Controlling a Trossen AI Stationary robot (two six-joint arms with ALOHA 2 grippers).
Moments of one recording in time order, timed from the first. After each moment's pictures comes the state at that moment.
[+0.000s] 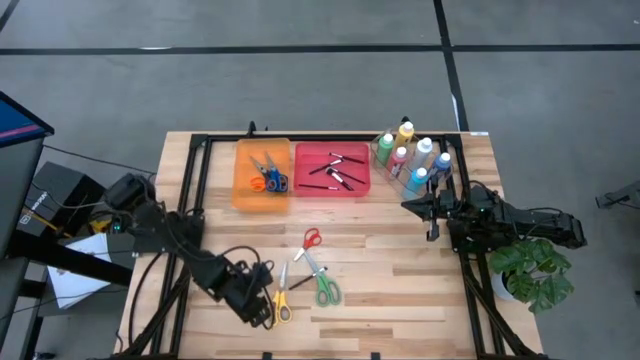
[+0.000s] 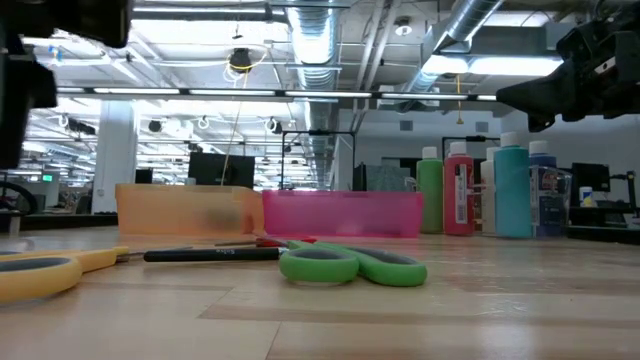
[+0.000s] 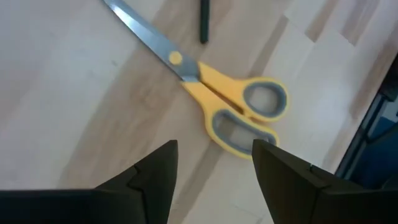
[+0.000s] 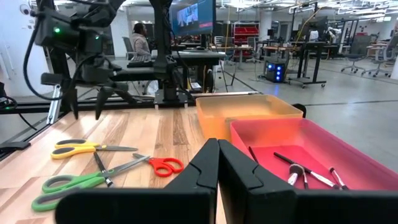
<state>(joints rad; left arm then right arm) -0.70 1.58 0.98 -0.59 -0.21 -1.24 -0.13 0.01 0.01 0.01 0.00 0.00</state>
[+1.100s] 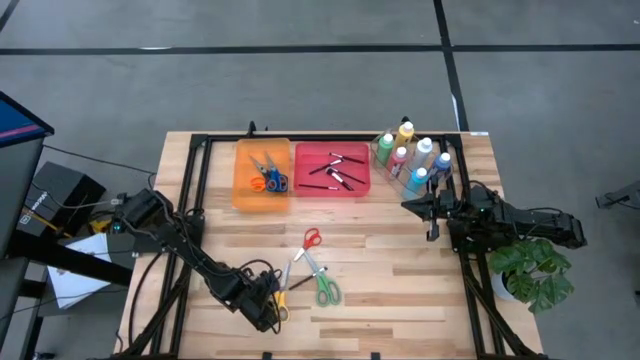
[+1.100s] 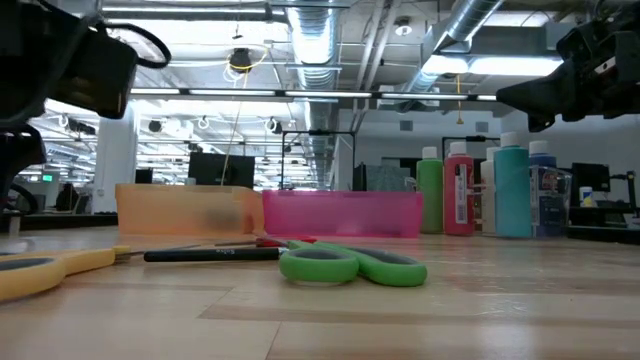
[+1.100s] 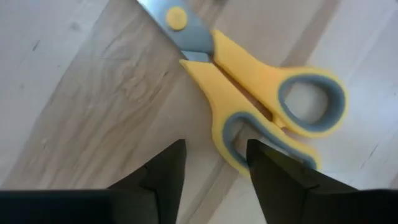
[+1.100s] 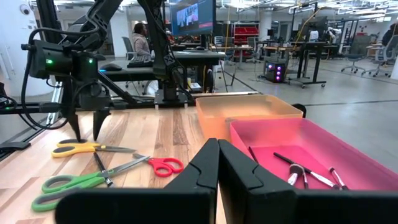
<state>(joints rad) -0.72 1.81 0.98 -0.50 -0.14 -1.29 -0.13 0.01 0.01 0.01 0.00 0.00</state>
